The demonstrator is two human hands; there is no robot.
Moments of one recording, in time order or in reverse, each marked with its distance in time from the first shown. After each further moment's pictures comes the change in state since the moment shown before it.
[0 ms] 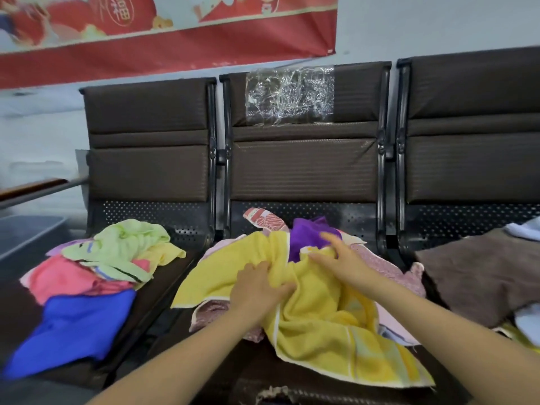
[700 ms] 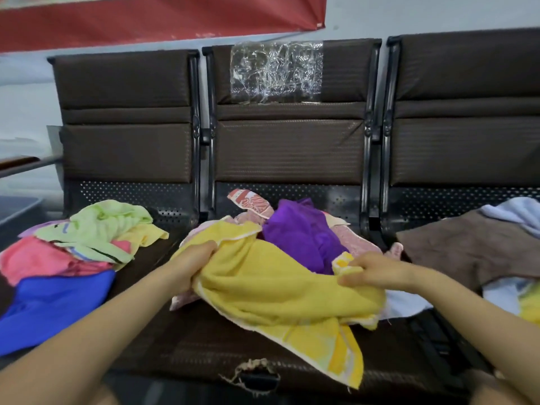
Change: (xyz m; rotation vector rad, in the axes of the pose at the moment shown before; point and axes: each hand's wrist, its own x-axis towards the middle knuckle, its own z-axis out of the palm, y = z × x) left_hand 0.003 -0.037 -0.059 -0.844 -0.203 -0.505; right_hand -0.044 0.038 -0.073 -0.364 -0.420 0.177
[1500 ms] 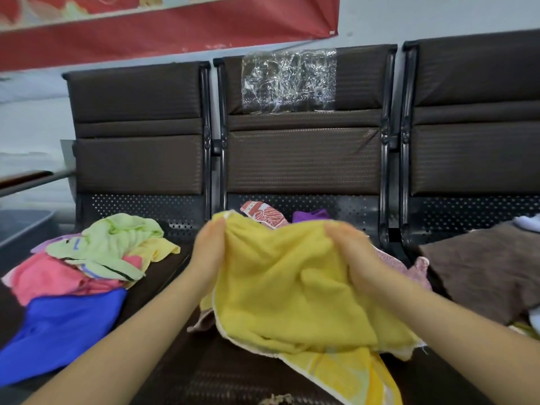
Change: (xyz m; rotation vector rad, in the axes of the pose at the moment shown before) left_hand 0.008 0.035 0.006 -0.209 0.191 0.467; right_hand 0.046 -0.096 0.028 1.115 0.496 -0.192
